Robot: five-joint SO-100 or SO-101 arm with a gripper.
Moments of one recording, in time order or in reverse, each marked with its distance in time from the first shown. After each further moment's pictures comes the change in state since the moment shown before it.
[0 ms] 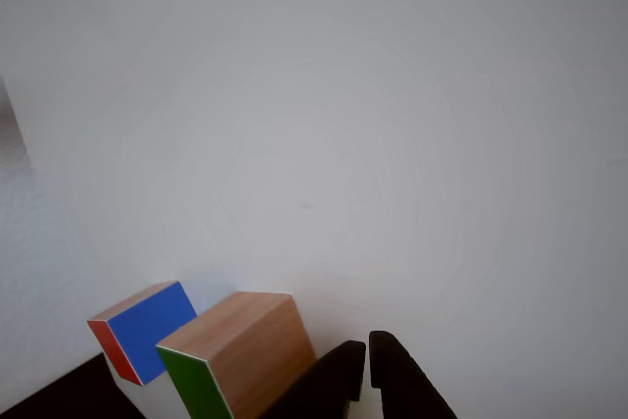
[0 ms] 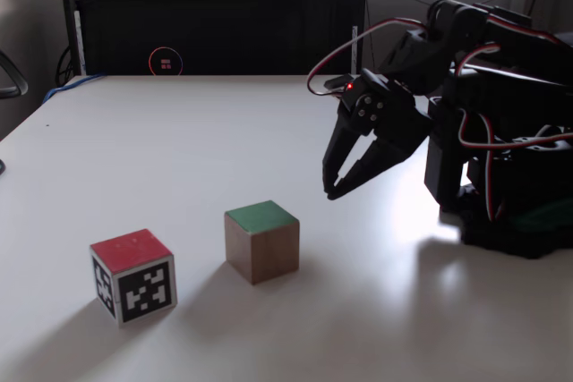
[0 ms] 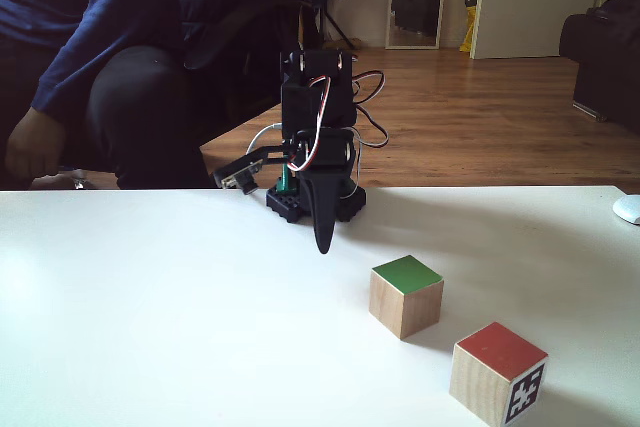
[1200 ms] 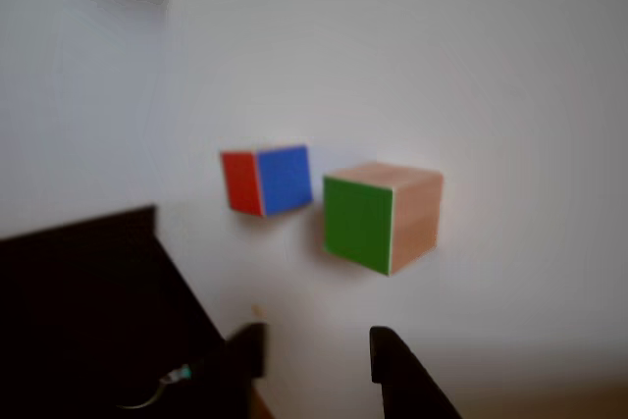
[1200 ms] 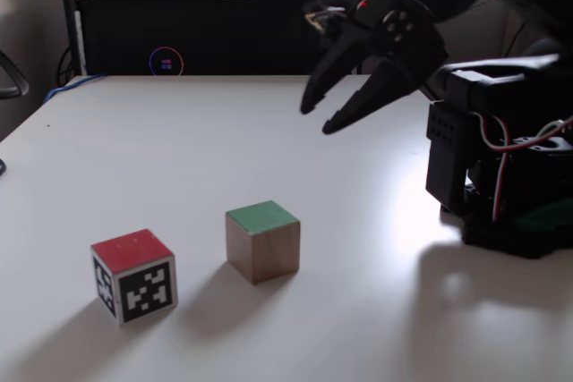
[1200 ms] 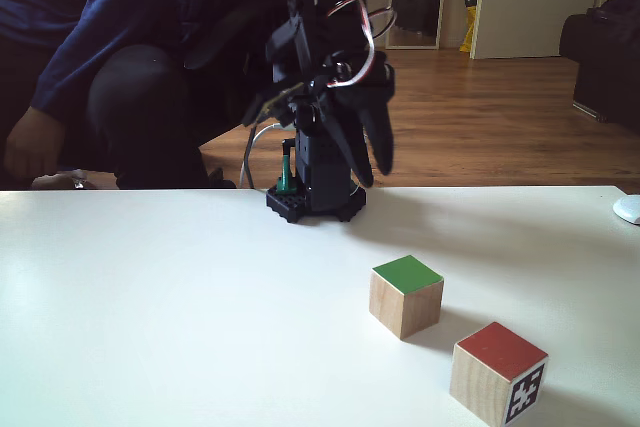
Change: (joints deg) arm -14.4 -19.7 -28.4 3.2 -5.4
